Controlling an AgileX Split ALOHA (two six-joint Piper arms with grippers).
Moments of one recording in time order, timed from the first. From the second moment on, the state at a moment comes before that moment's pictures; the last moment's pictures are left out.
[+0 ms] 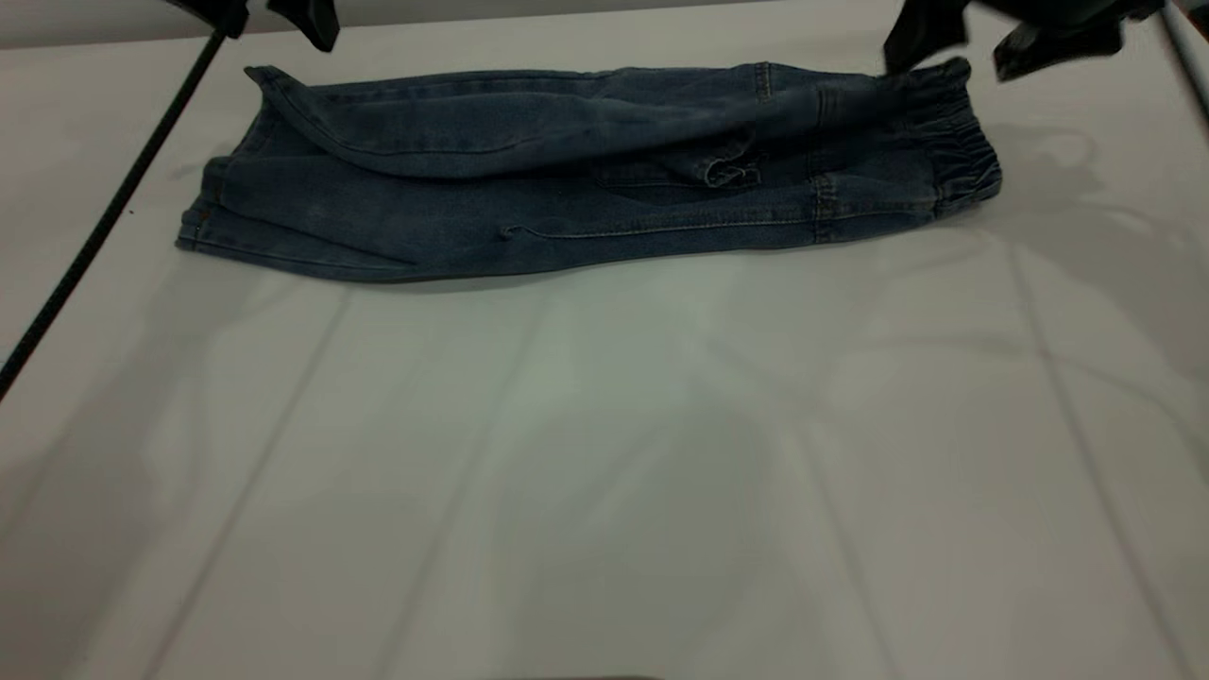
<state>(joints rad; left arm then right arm) -0.14 2.24 -1.71 0.02 0.51 0.13 0.07 2.09 -1.23 1.00 0.30 -0.89</state>
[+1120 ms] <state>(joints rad) -0.16 2.23 -1.71 0.02 0.66 0.46 -0.14 2.35 -1.24 1.46 0.77 -1.11</state>
